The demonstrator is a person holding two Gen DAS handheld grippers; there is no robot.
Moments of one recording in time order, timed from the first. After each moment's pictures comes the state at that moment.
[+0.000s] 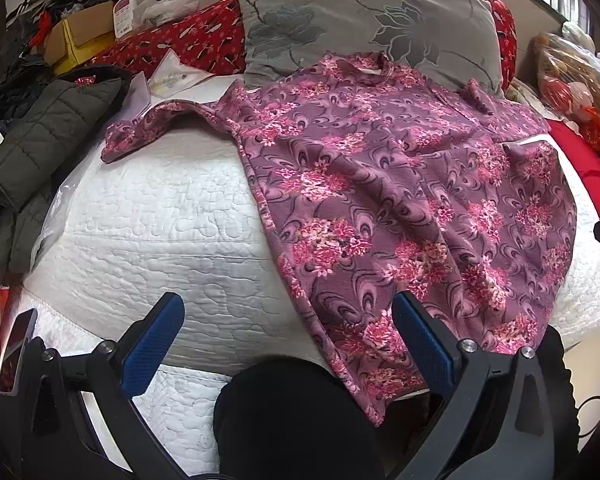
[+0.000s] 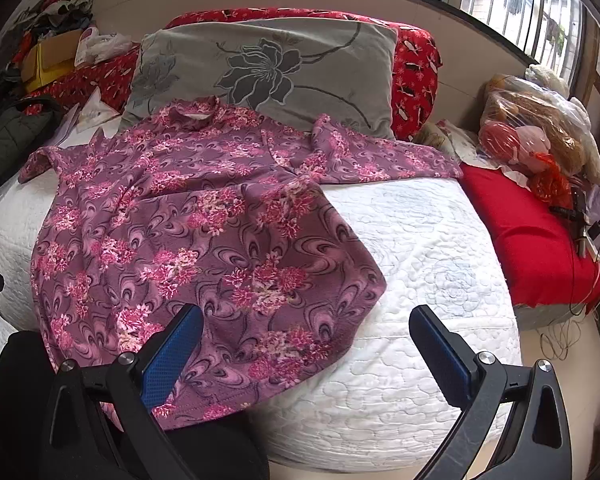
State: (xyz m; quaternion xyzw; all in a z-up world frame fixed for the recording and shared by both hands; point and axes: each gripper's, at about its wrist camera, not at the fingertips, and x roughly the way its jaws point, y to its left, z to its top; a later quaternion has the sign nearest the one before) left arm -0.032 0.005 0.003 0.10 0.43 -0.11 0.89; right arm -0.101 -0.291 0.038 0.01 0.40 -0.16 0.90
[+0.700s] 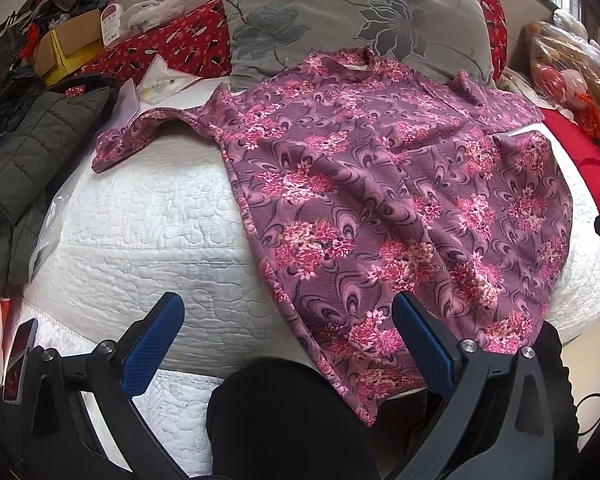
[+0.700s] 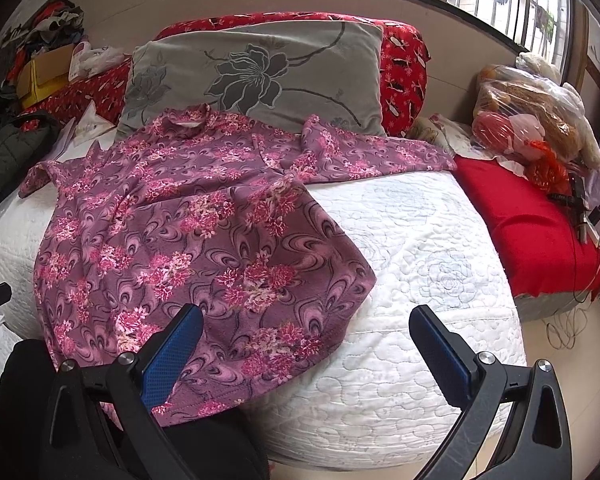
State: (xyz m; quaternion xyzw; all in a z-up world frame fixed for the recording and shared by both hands) left arm -0.033 -0.011 0.006 0.12 0.44 -0.12 0.88; right arm -0.110 -0.301 0.038 0.03 0.39 -0.16 0.90
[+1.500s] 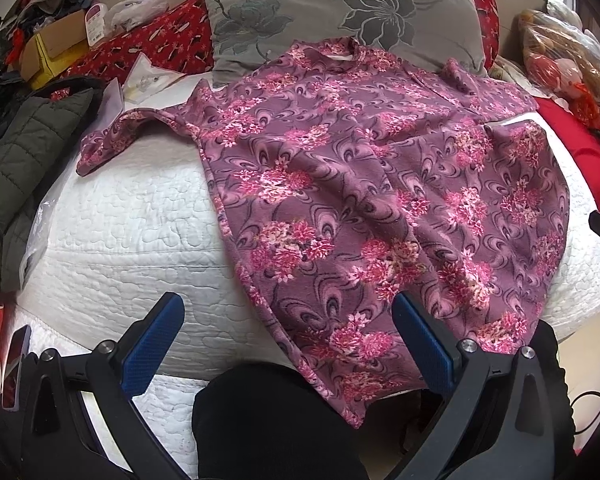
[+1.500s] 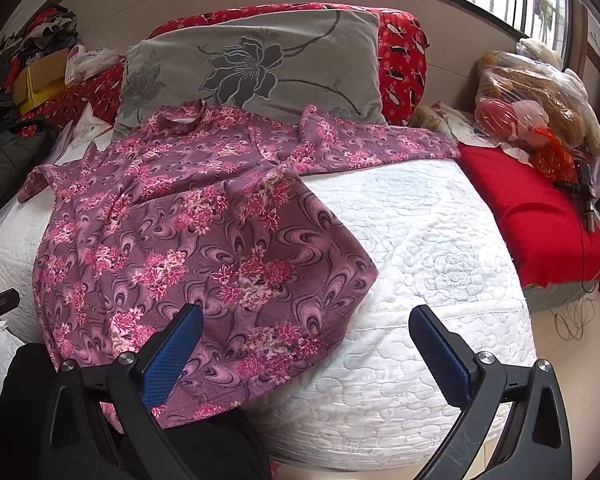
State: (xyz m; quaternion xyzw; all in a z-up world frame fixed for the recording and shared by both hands) left arm -0.028 -0.030 0.002 0.13 0.45 -0.13 0.87; right arm -0.107 -0.314 0.028 0.06 0.40 -0.16 0.90
